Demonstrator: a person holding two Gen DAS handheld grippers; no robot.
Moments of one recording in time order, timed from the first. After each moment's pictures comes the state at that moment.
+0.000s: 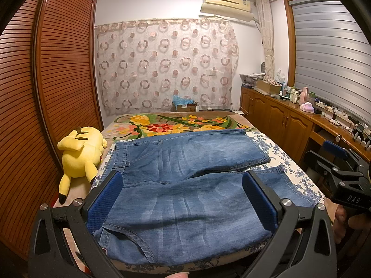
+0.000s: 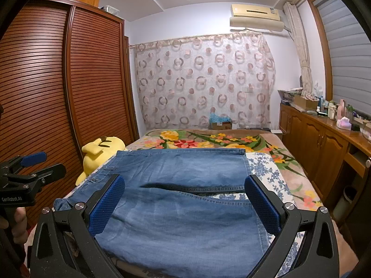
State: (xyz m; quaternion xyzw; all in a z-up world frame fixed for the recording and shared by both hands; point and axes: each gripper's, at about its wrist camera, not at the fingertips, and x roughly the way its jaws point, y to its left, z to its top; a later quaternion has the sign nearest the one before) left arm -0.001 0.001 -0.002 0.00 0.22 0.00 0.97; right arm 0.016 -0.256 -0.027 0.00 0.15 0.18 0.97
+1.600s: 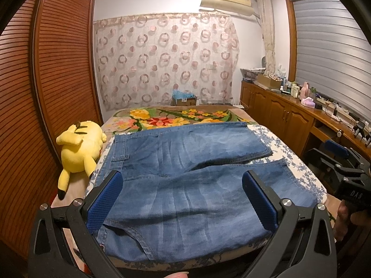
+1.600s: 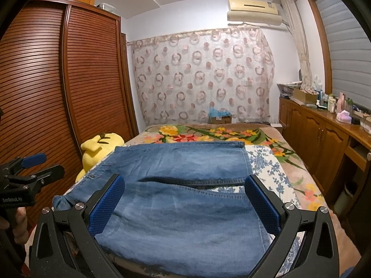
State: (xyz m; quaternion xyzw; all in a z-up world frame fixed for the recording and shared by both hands) left arm 0.001 -0.006 -0.029 -0.01 0.24 0.00 0.97; right arm 0.022 -0.254 -0.036 0.01 0.17 0.18 0.97
